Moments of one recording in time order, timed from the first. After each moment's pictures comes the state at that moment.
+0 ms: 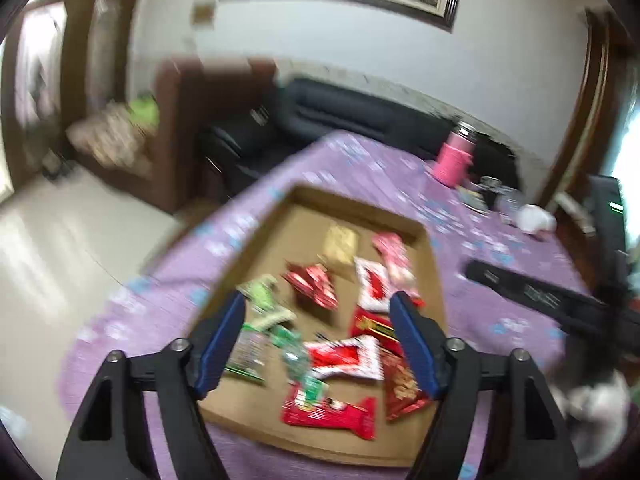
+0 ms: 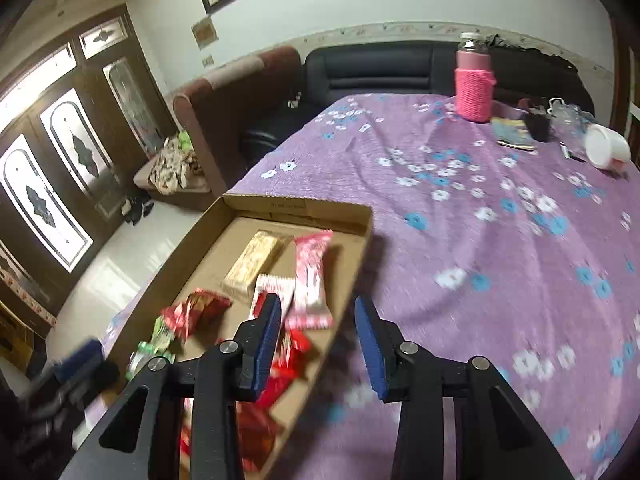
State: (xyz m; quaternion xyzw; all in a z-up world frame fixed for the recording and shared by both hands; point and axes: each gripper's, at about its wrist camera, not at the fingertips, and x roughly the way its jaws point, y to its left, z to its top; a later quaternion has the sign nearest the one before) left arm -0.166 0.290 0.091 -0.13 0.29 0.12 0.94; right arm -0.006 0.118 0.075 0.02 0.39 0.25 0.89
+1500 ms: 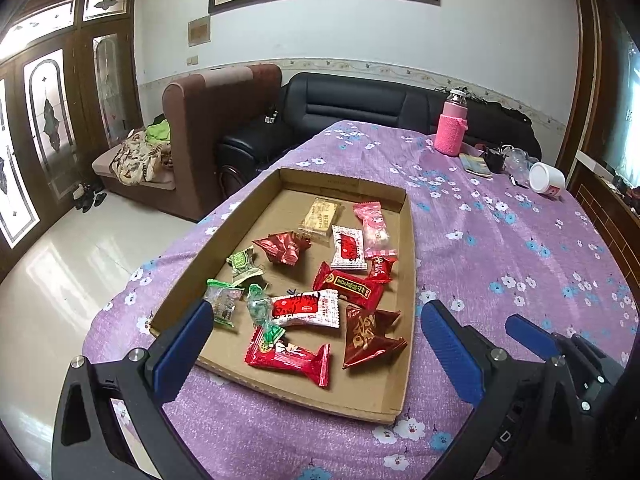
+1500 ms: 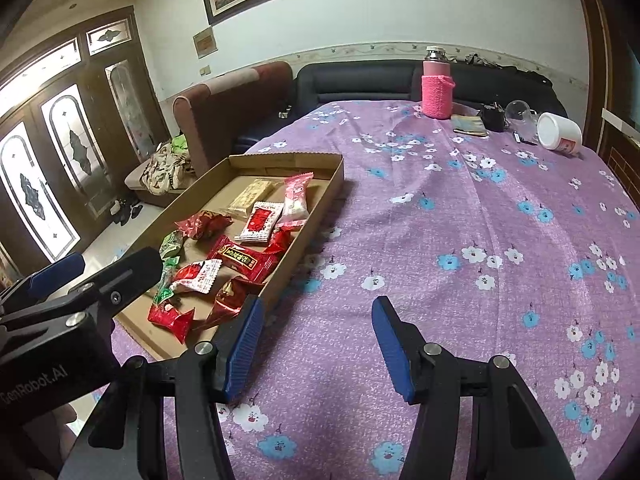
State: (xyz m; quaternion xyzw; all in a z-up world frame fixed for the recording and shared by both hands) left arm -0.184 0.213 0.092 -0.07 0.33 0.14 0.93; right arm -0.105 0.085 0.052 -0.01 0.36 0.22 0.91
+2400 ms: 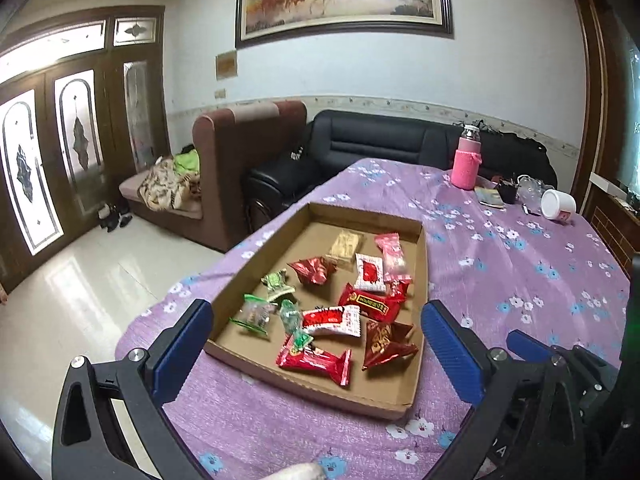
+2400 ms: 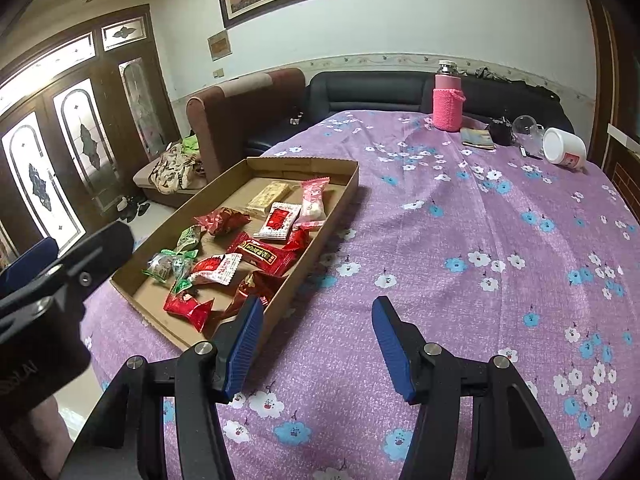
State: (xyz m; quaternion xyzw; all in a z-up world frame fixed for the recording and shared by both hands) left arm -0.224 0.205 0.106 -0.06 0.26 0.19 0.94; right arm -0.125 0.091 0.056 -0.02 0.34 0.24 0.91
